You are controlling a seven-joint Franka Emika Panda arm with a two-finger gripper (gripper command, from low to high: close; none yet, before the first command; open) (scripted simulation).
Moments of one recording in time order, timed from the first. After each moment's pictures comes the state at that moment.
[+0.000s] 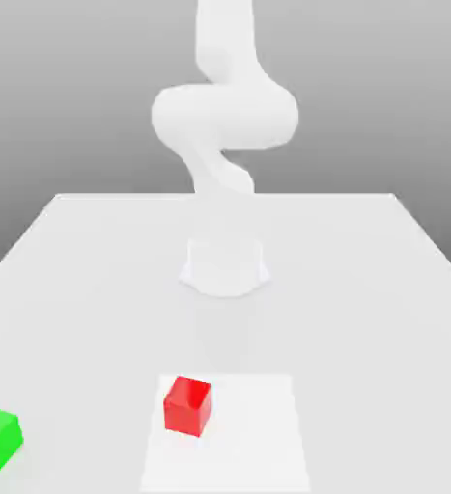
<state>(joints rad) -0.01 -0.71 0.00 -2.35 0.00 2.35 0.82</state>
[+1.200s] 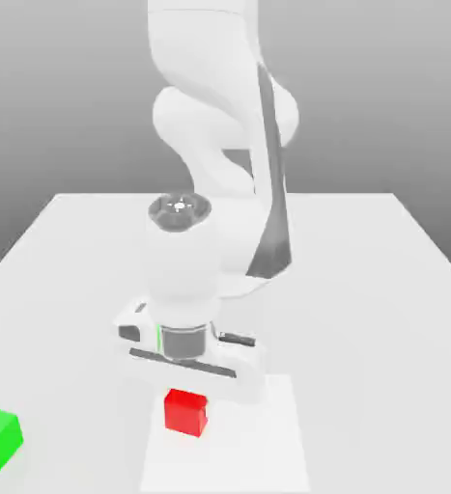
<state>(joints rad) -0.12 0.20 -0.01 -2.72 0.00 2.93 0.97</state>
